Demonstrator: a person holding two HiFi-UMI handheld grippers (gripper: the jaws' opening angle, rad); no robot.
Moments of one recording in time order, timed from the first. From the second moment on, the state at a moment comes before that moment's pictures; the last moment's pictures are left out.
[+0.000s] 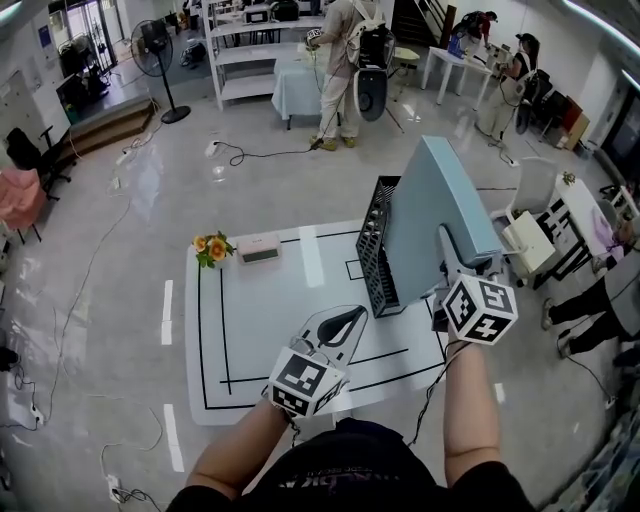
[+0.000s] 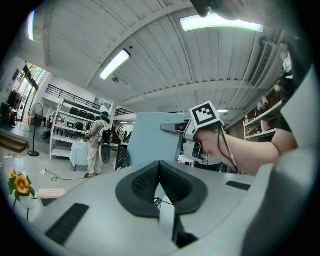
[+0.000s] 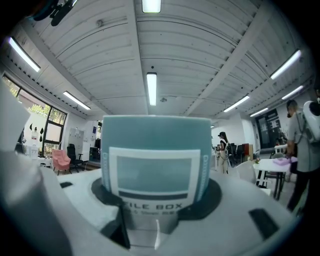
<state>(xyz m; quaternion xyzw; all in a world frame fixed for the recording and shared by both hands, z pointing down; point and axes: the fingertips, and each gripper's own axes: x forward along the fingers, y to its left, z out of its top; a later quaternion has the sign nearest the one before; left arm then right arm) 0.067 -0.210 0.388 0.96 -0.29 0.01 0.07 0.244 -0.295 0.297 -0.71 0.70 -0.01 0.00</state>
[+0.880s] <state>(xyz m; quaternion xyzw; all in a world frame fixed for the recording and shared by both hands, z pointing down) 0.057 -0.239 0.409 0.95 -0.30 0.04 0.08 0.236 -0.346 0.366 -0.71 0.70 -0.04 -0.01</state>
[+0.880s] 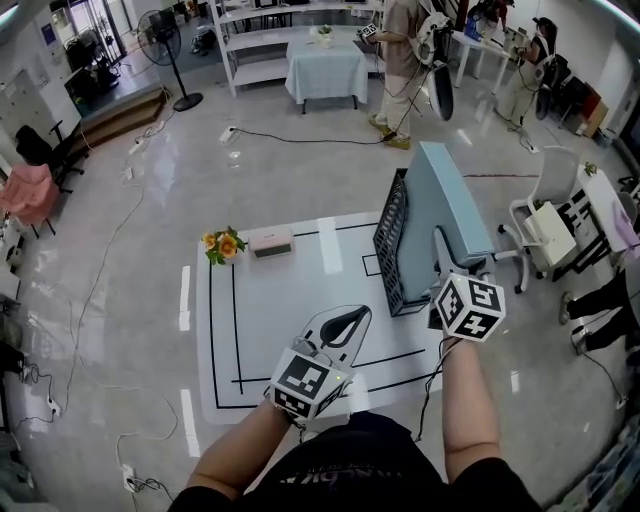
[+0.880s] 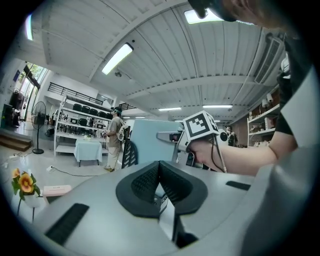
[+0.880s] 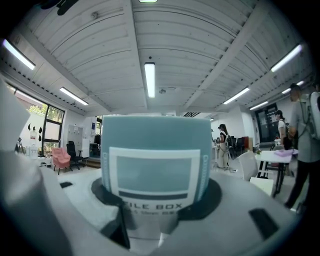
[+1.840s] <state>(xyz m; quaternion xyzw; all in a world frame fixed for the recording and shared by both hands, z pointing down) 0.039 -0.241 0.452 0.93 -0.33 0.06 0.13 0.226 -0.361 0.446 -0.71 0.71 -0.05 -0.05</state>
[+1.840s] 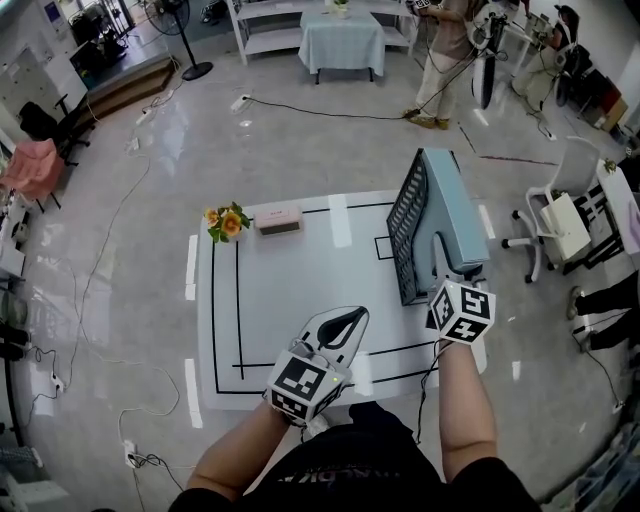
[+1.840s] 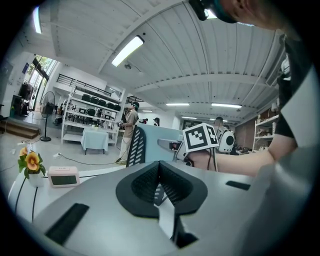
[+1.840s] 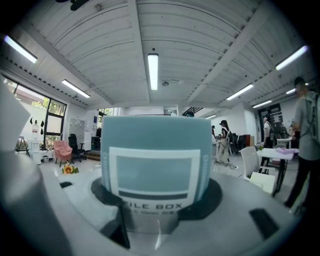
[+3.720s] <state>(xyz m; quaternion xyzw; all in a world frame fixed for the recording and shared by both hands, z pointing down) -0.036 -0.104 0.425 0.92 -0.39 0.03 0.09 0.106 -0.140 0.385 -0.57 0.82 0.04 -0.05</state>
